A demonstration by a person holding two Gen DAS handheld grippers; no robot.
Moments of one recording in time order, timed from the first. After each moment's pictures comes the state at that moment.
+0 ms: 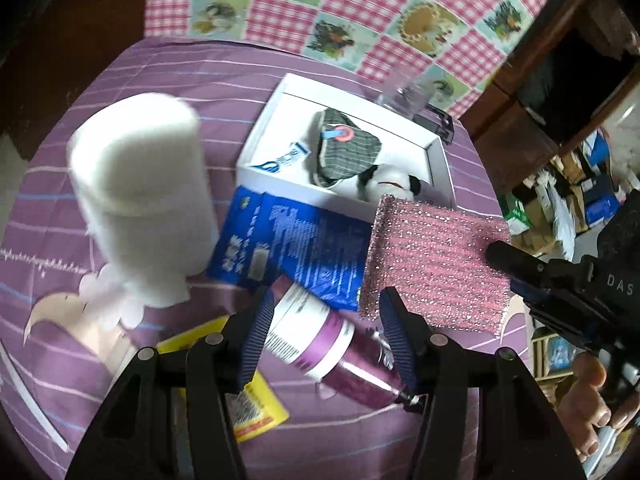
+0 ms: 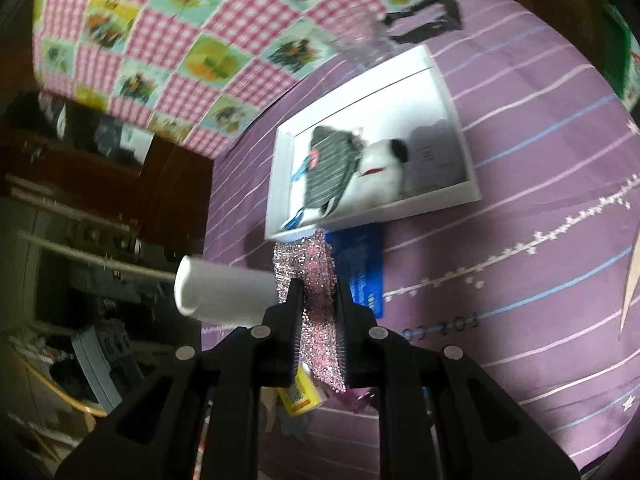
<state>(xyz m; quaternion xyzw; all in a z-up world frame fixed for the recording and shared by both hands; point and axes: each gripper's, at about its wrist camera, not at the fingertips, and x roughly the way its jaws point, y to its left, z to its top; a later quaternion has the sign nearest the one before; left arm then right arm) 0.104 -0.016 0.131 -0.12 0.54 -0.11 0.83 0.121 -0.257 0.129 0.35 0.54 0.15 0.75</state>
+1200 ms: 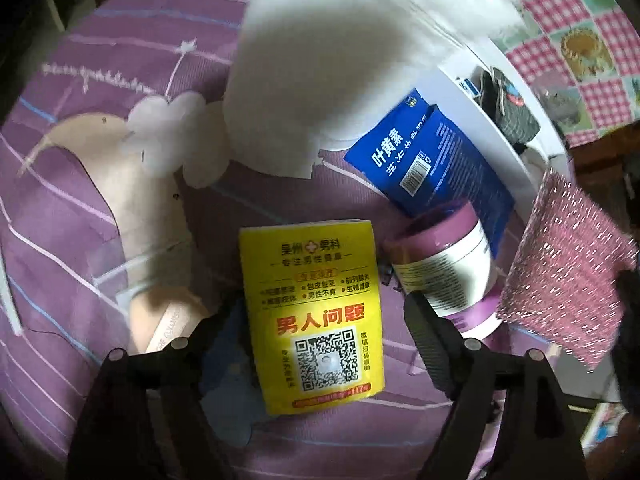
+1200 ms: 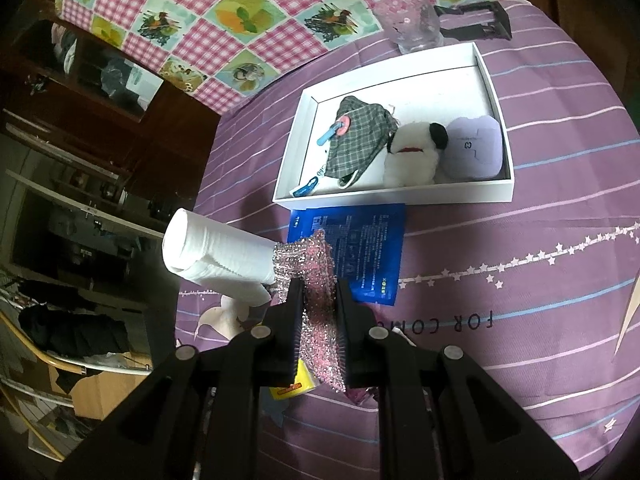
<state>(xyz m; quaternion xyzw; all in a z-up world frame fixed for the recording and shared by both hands) 0.083 0.031 0.039 -0.22 0.63 0.06 0.75 0.122 -0.222 0.130 0.27 0.56 0.18 0.76</state>
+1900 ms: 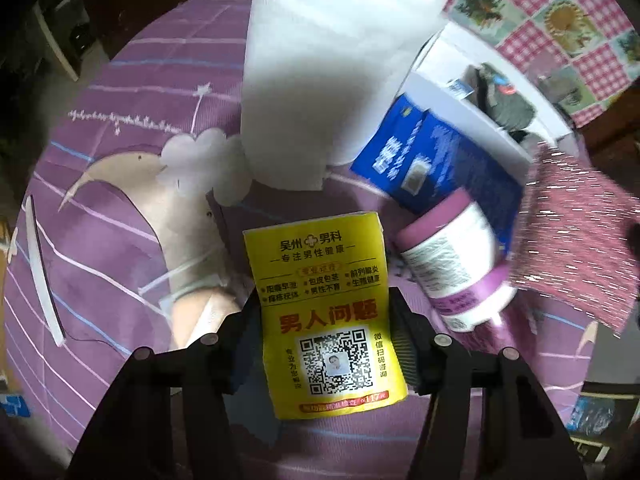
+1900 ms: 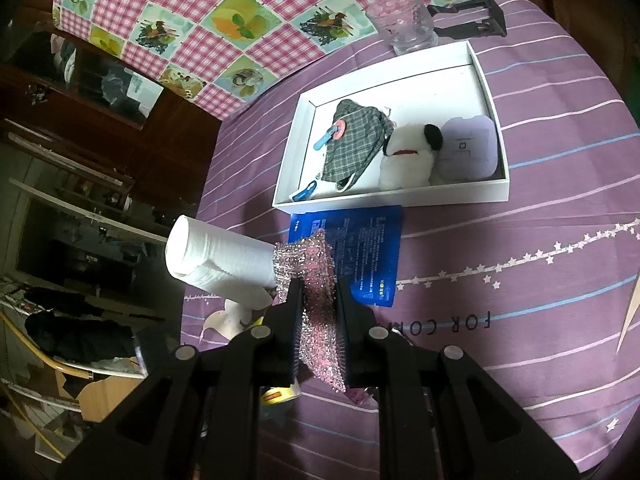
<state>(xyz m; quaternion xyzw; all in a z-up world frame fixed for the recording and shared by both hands) 0.063 0.016 0.064 -0.15 0.60 0.07 0.78 0.122 -0.229 0.129 0.29 0.56 0.18 0.76</state>
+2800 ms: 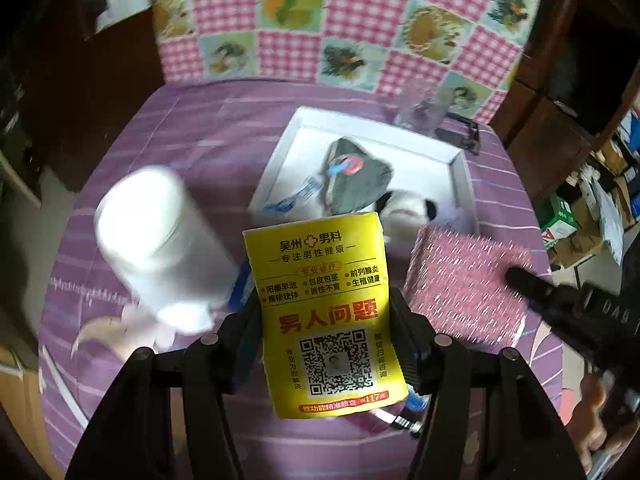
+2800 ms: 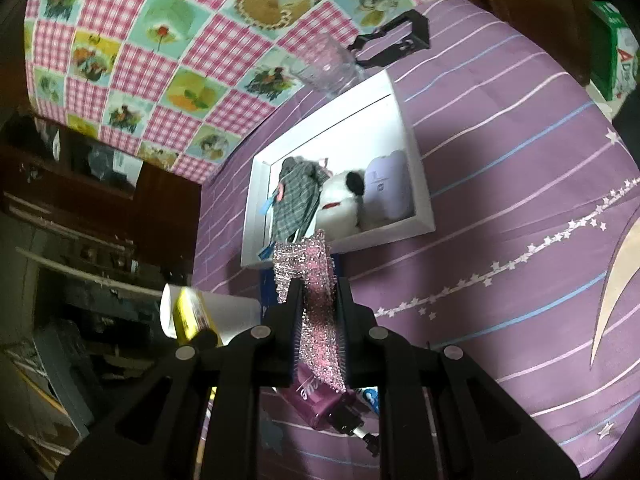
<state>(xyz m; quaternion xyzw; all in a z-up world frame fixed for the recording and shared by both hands) 0.124 -0.070 0.157 -0.03 0.51 -0.03 0.86 0.120 -0.309 0.110 0.38 0.51 0.12 0.76</state>
